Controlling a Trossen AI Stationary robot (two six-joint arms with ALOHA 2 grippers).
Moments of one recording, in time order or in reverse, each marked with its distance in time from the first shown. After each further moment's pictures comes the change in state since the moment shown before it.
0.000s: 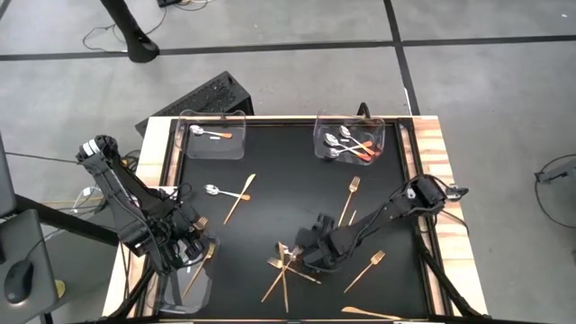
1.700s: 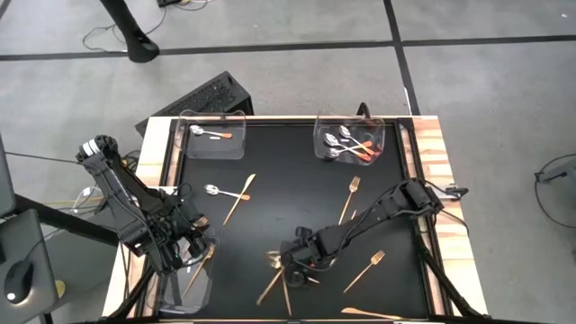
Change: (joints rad) left arm 0.000 0.000 0.003 0.002 -0.145 0.046; right arm -0.032 0.100 0.099 0.186 -0.326 -0.256
